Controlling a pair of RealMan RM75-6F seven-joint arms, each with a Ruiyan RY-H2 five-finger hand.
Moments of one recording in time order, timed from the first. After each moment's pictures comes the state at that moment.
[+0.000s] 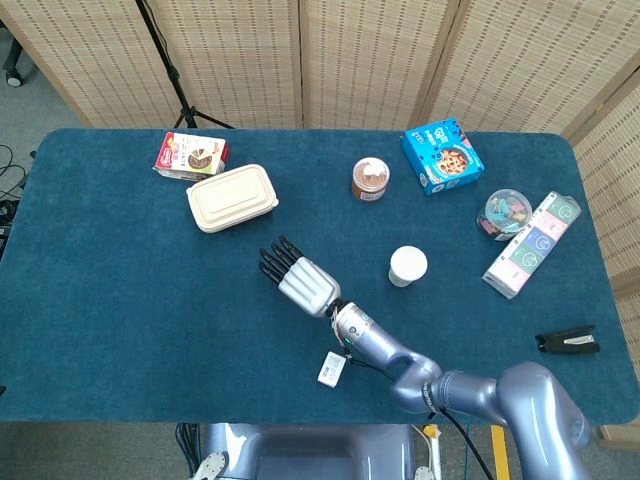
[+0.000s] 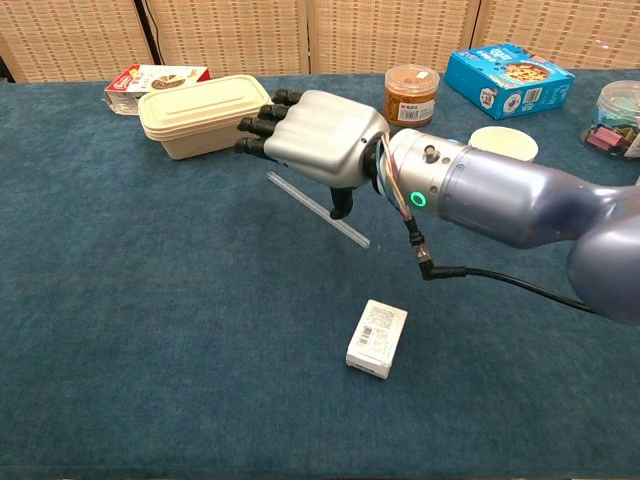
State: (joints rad) left arm 0.08 -0.95 0.03 -1.51 1.55 1.57 -0.49; right arm 1.04 -1.85 0.17 -1.09 -1.39 0.91 -0.70
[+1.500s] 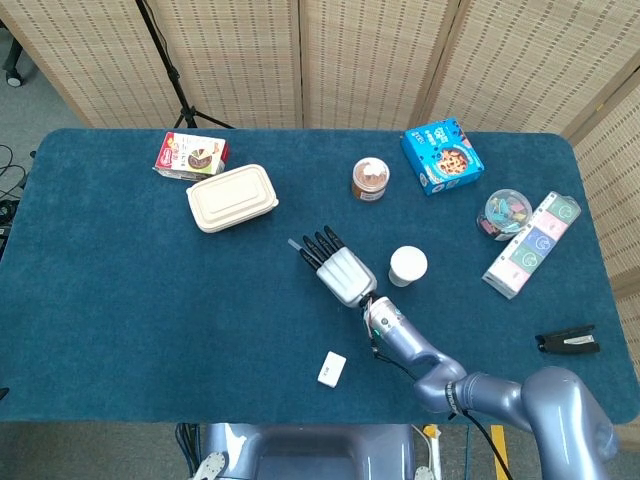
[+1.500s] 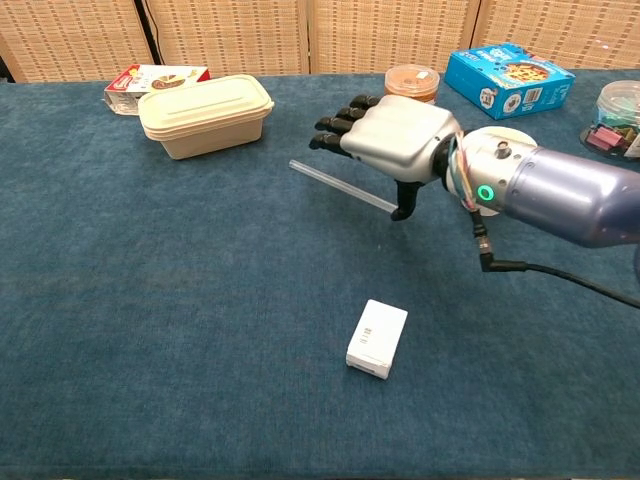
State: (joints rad) left arm 0.07 -0.95 0.04 -1.50 1.56 1.57 -0.49; right arm 0.96 -1.77 0.13 -1.11 -1.30 0.92 -0.64
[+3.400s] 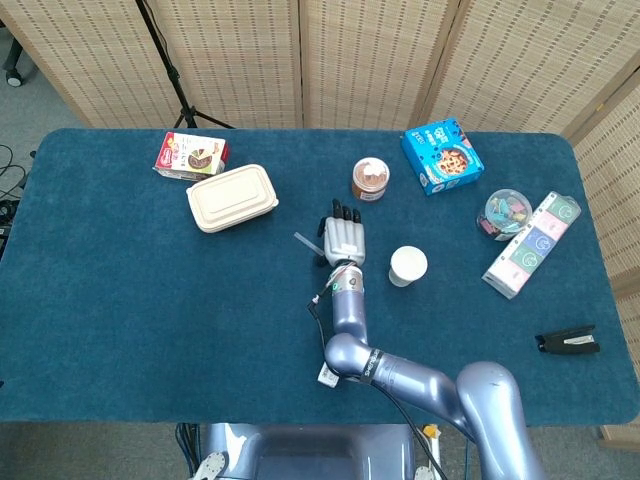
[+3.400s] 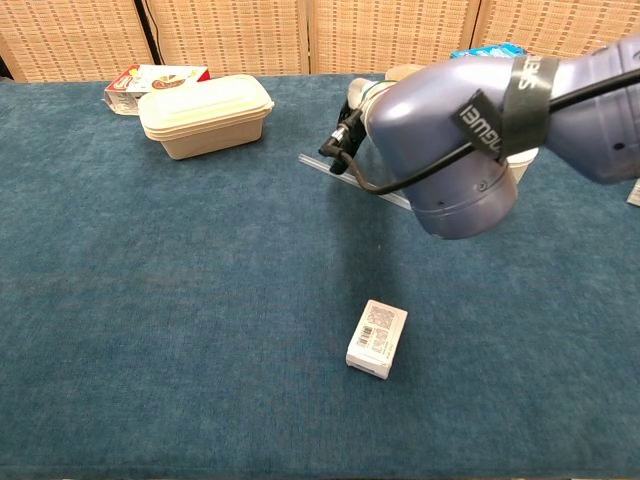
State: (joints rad) left arm 0.04 -0.92 0.03 -1.48 1.52 1.49 -0.59; right arm 1.23 -2.05 0.61 -0.93 -0.30 1.01 -0.79
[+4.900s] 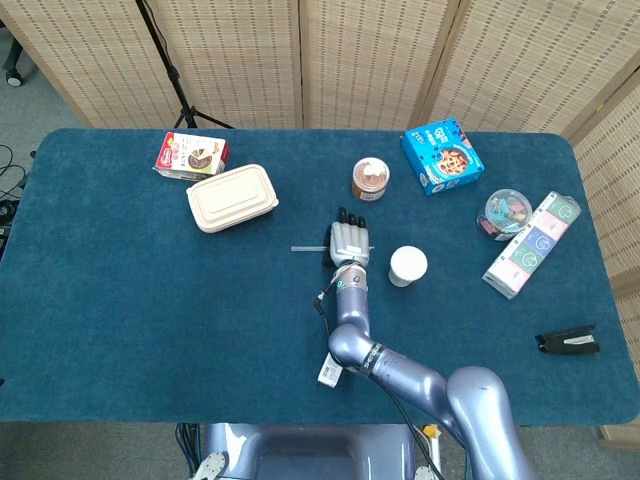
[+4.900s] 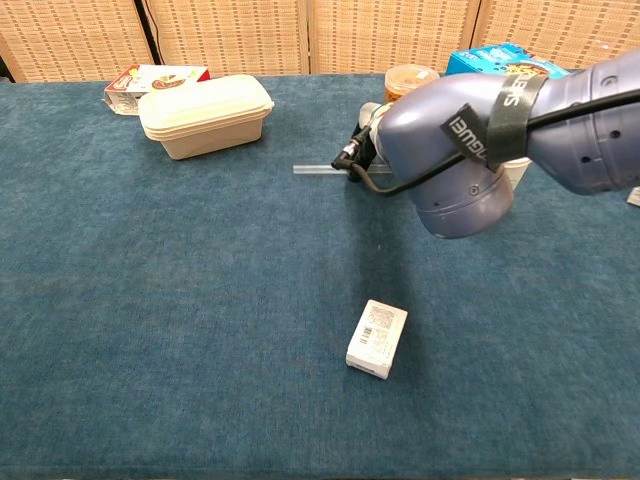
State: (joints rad) left arm 0.03 -0.93 0.03 -1.49 1.51 1.47 -0.58; right arm 1.24 -2.09 0.63 -0.77 -0.27 0.88 -0.81
